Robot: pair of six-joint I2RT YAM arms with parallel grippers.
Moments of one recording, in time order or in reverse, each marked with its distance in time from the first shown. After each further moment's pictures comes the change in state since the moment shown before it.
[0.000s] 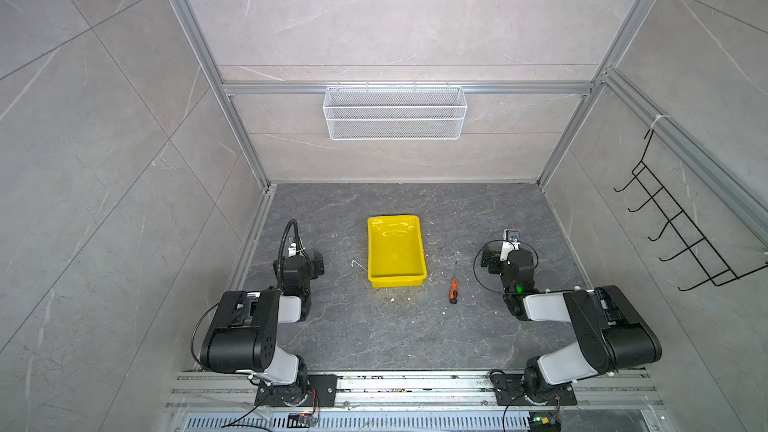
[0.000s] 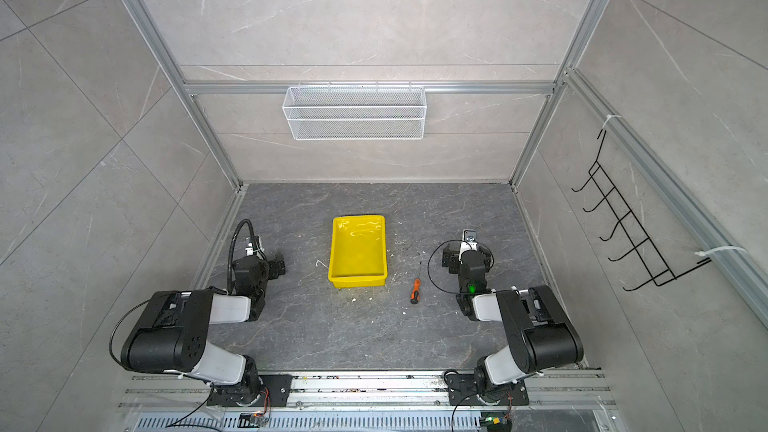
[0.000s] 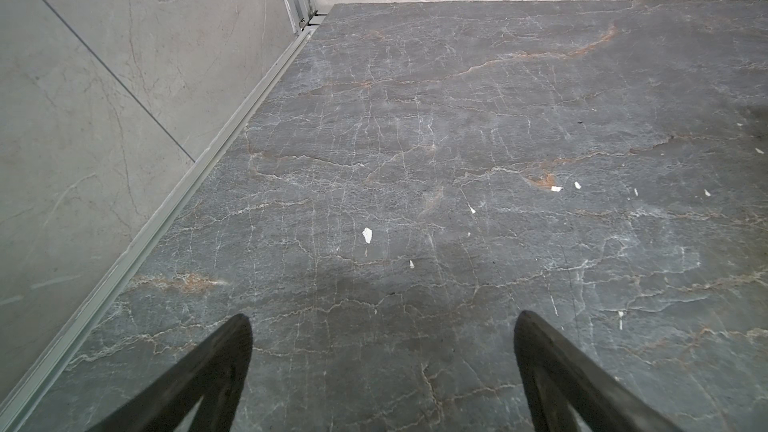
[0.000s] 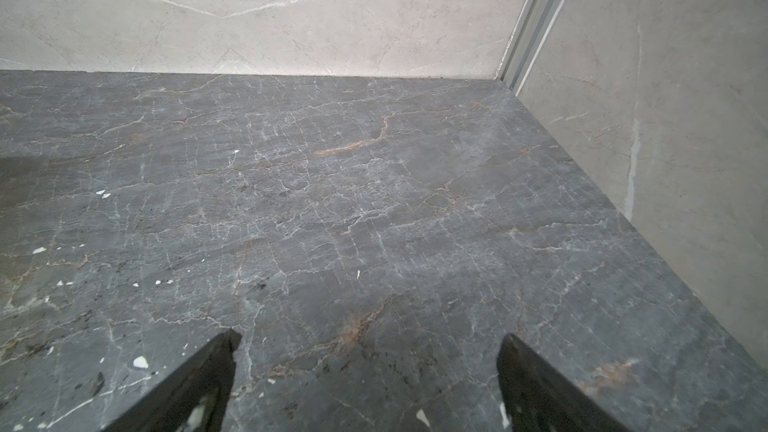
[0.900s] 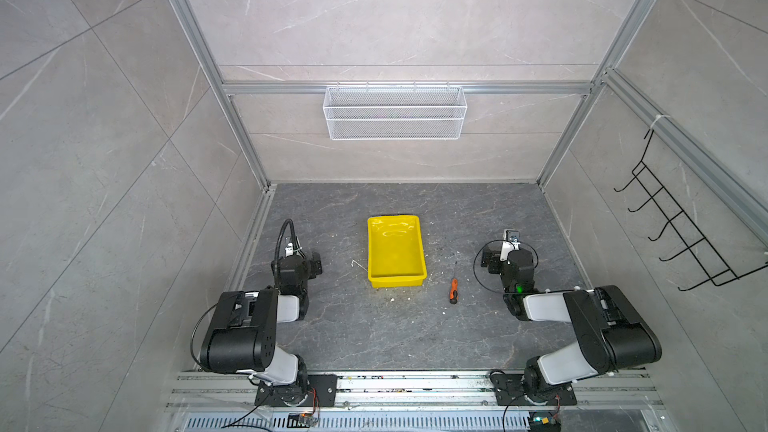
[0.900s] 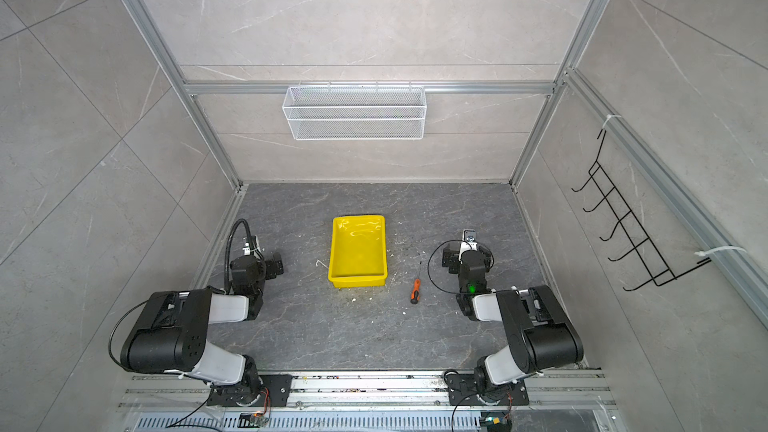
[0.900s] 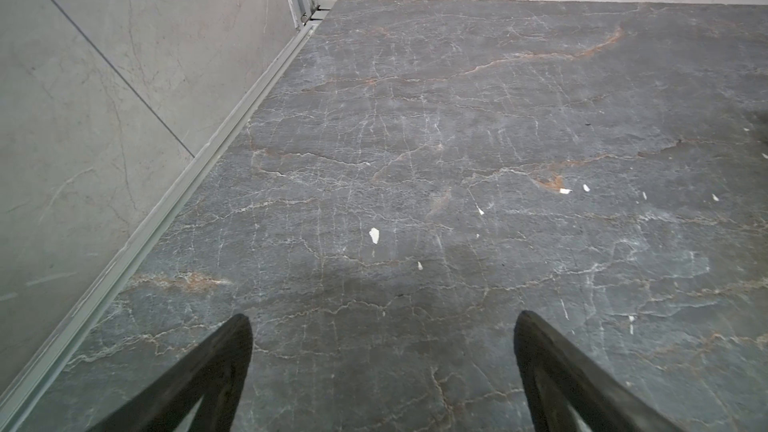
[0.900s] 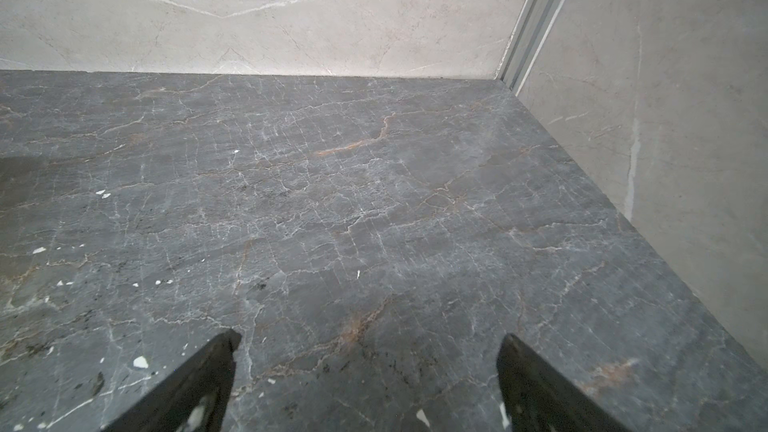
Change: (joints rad) left arm 0.037 0.000 0.007 -0.015 0.046 -0.012; right arm 0.000 0.000 0.000 0.000 0.000 0.000
